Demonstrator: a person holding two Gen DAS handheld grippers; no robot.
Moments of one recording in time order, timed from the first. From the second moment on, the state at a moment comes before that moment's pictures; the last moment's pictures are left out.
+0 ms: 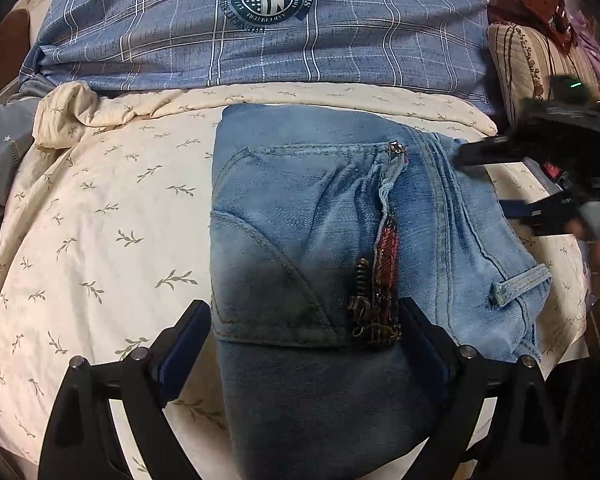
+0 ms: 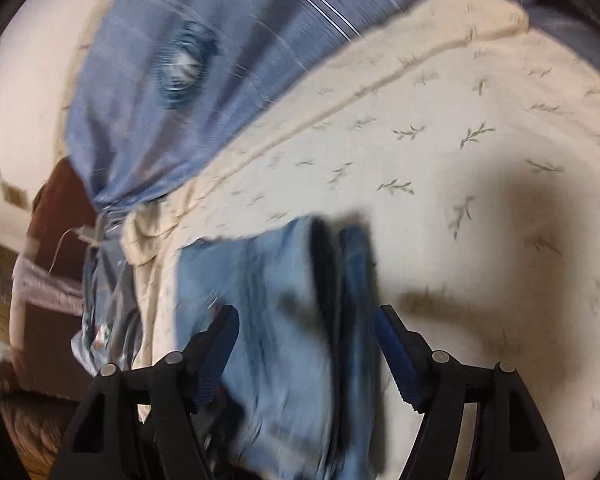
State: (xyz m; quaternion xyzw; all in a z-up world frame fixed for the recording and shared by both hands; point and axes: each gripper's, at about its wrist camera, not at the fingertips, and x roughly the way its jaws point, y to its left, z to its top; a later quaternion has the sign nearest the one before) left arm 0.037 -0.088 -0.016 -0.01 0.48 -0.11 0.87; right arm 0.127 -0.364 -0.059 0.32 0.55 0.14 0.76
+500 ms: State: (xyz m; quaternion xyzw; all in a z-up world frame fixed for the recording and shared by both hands) left arm 0.035 -0.085 -0.018 -0.02 0.48 -0.10 0.87; right arm 0.120 -0.342 -0.035 0.22 0.52 0.10 0.82
